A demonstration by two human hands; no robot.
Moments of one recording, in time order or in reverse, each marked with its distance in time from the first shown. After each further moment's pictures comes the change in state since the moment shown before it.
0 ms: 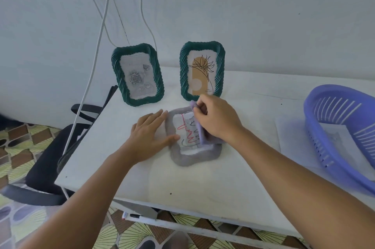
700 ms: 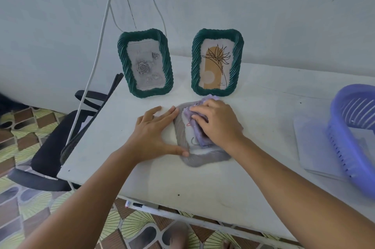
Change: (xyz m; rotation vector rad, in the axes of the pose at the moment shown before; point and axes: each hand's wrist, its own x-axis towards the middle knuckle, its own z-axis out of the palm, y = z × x) left_hand -0.002 -0.006 -0.004 0.043 -0.088 0.093; right_hand -0.001 0.011 0.053 -0.002 0.039 -0.159
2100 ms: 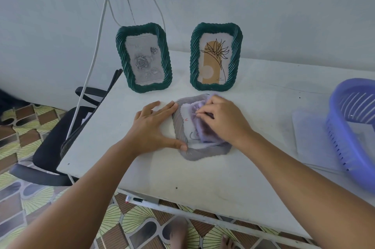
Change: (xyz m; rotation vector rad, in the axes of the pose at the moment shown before) left_hand -0.003 0.006 -0.002 -0.041 0.012 -0.037; right_hand -0.010 0.005 -0.023 0.076 -0.157 0.004
